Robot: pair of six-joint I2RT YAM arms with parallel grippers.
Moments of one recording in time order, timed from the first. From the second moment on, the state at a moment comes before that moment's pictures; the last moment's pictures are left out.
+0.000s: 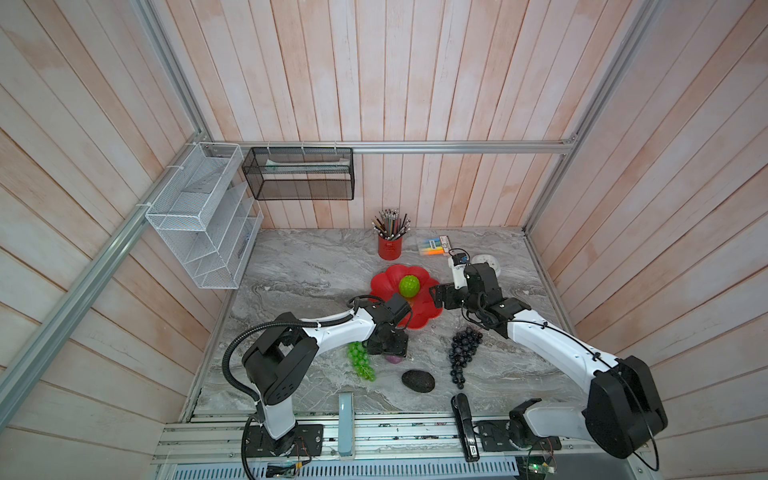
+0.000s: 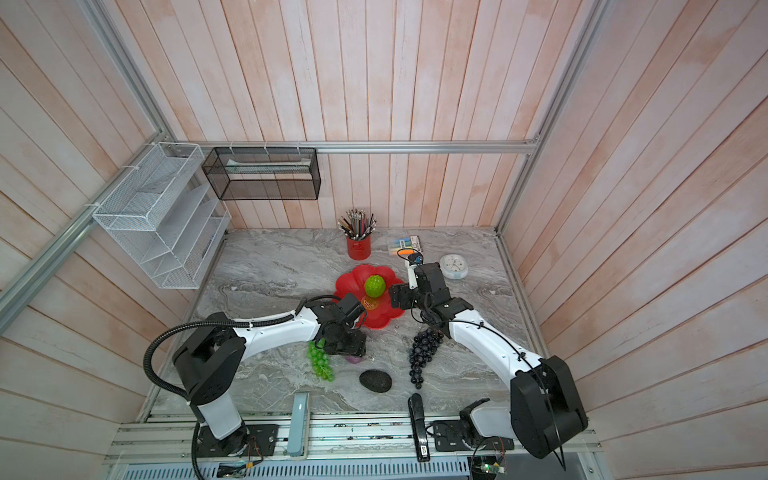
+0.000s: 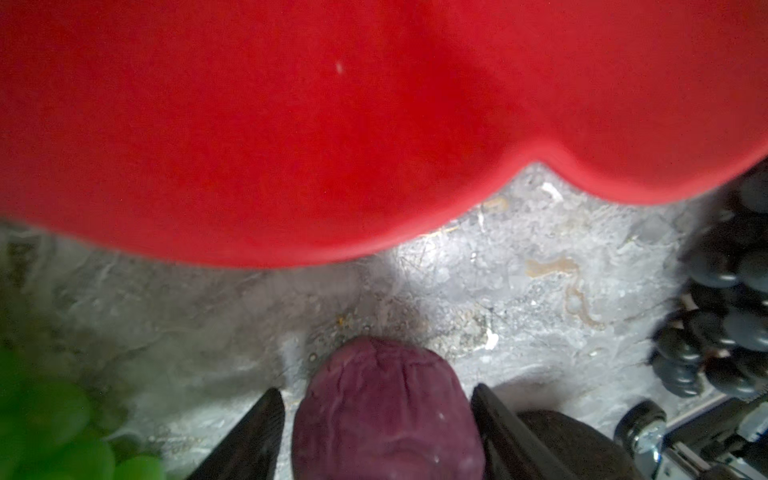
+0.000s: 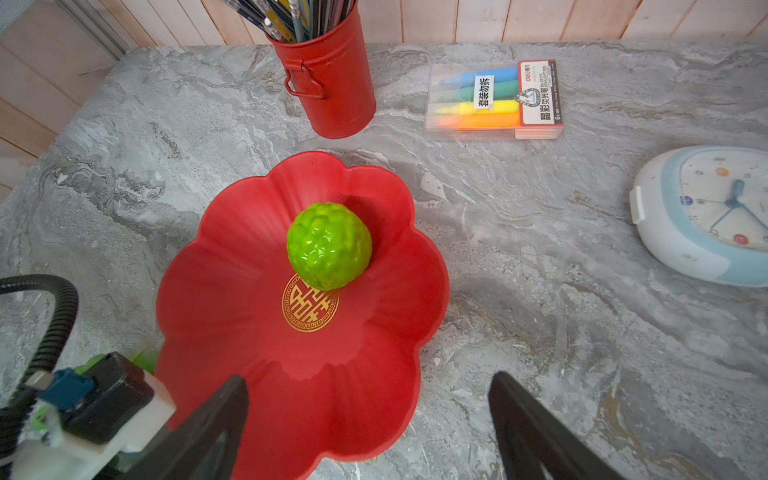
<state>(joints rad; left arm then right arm) -0.85 1.79 1.14 -0.67 0.17 -0.64 0.47 1.32 0.85 -0.17 -0.03 0.26</state>
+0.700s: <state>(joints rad) -0.82 1.55 1.09 -0.67 0.20 -0.65 0.46 1.30 0.82 -0.12 -0.04 0.31</state>
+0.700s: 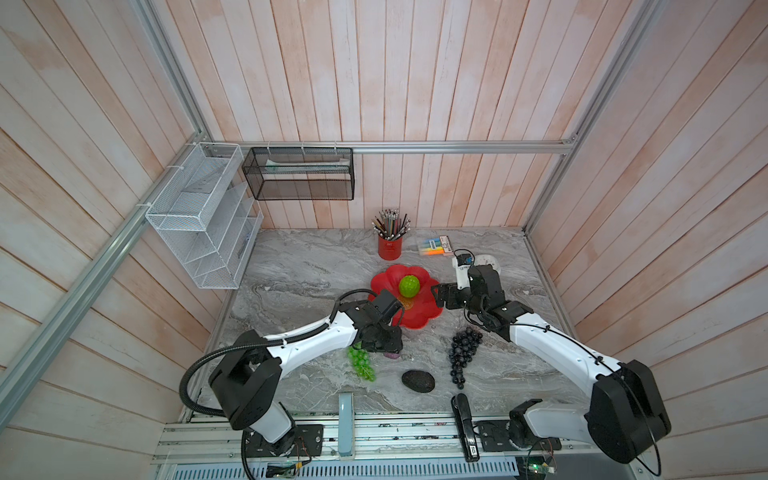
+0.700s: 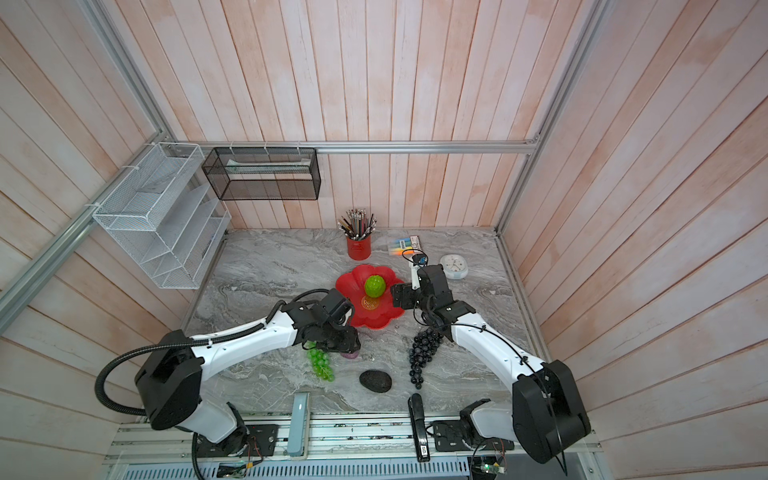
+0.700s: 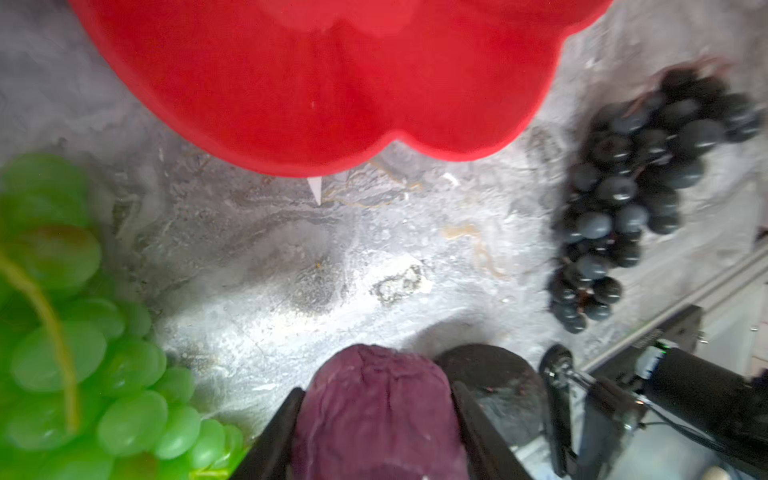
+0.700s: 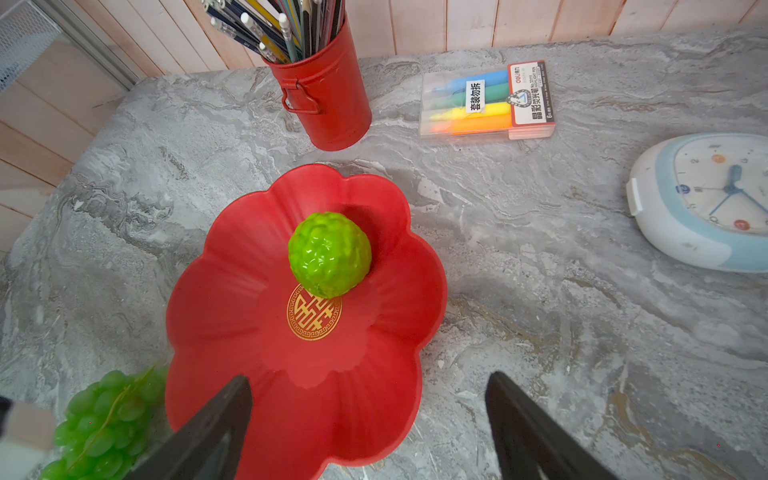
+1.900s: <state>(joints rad) -0.57 2.11 1.60 -0.50 0.12 -0.51 0.46 1.33 0.87 -0.10 -0.20 0.32</state>
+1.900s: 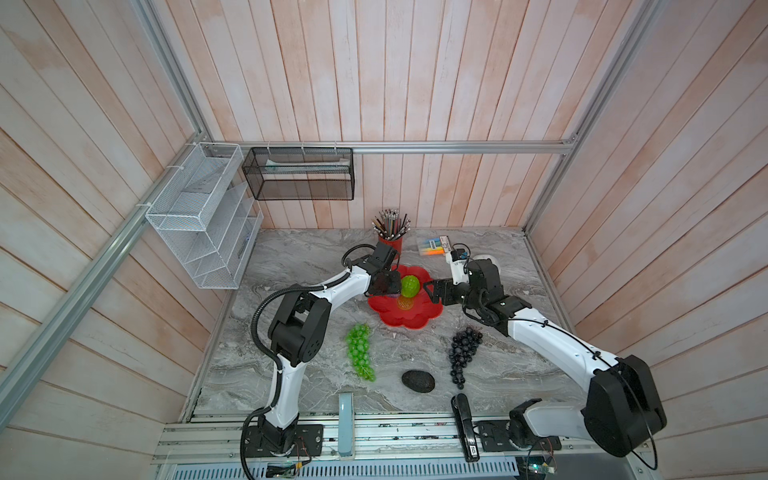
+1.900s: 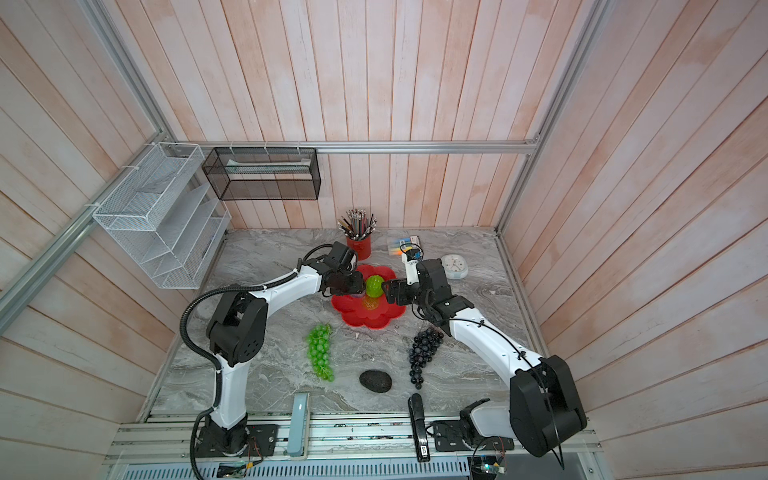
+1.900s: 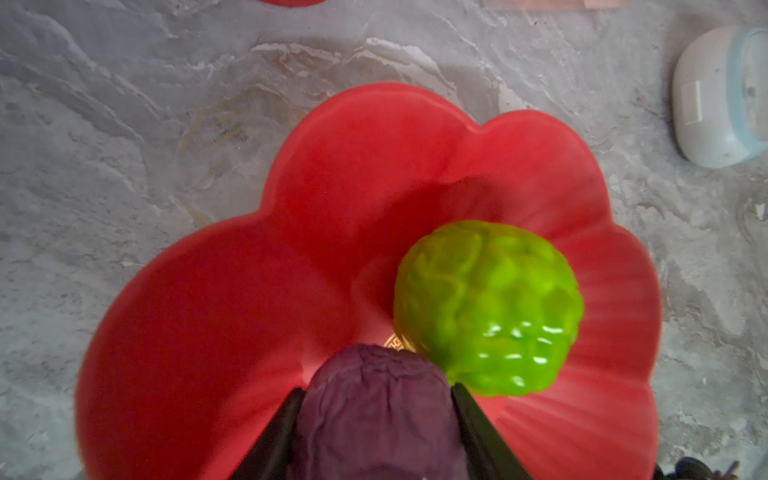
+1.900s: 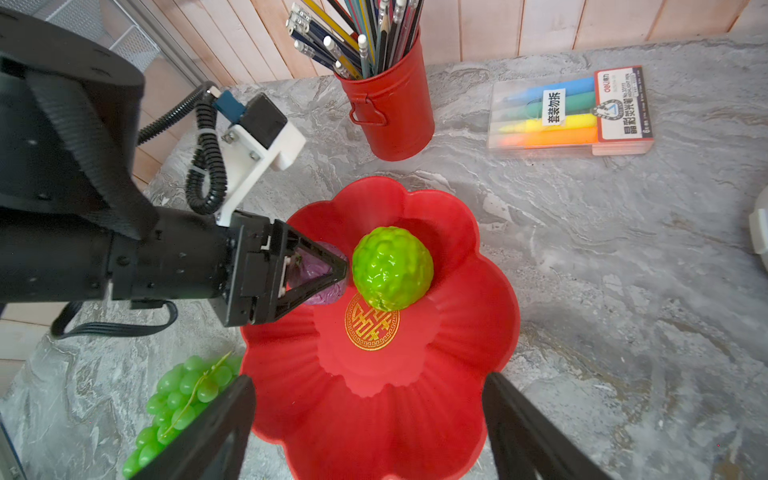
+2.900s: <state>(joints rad) -0.57 2.07 1.55 -0.43 0.12 -0.56 0.46 1.30 0.82 -0.16 -0.21 0.29</state>
